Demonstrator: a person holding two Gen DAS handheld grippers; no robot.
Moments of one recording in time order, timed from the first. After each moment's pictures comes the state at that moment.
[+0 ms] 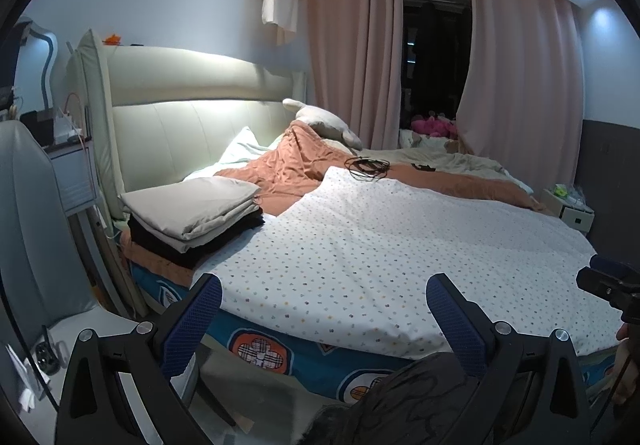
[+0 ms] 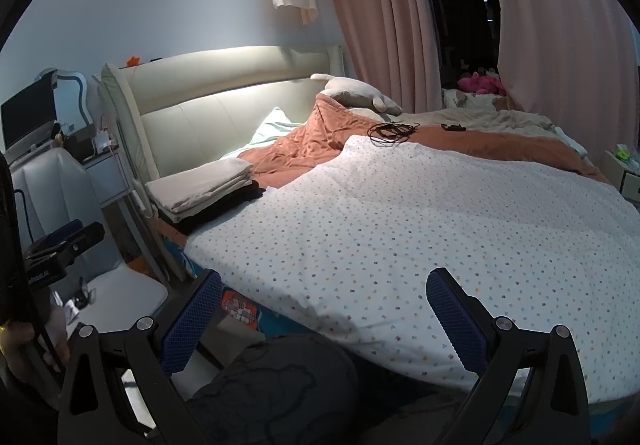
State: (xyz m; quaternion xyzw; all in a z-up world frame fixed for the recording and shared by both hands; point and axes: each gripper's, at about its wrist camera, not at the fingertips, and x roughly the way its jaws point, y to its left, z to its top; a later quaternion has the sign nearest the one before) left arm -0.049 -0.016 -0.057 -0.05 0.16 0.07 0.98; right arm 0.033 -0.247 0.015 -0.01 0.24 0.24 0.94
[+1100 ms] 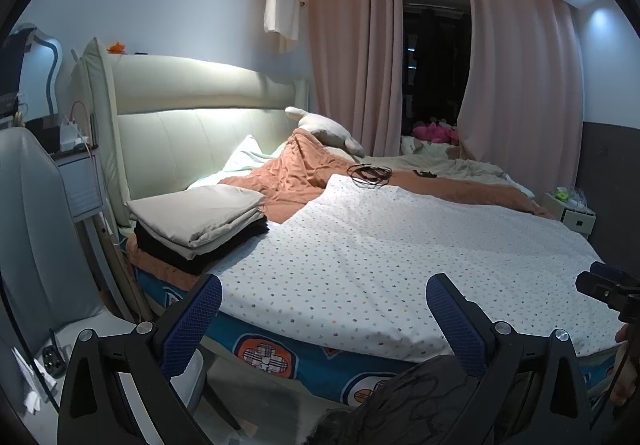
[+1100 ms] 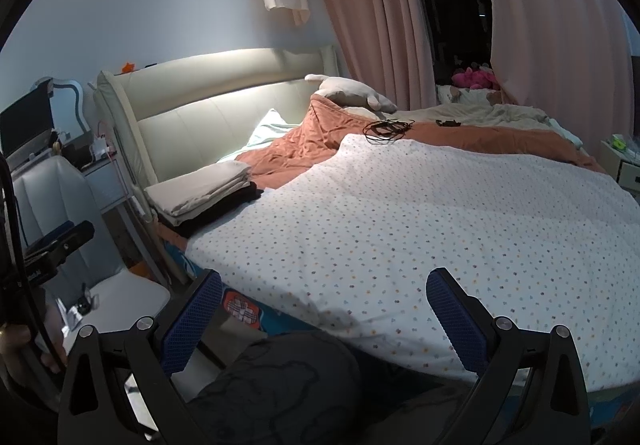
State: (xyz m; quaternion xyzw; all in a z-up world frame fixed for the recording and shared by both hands) left arm -0.060 -0.022 -0.051 -0.05 0.15 0.08 0.98; right arm 0.026 -0.255 0.014 0.01 0.24 0.23 0.94
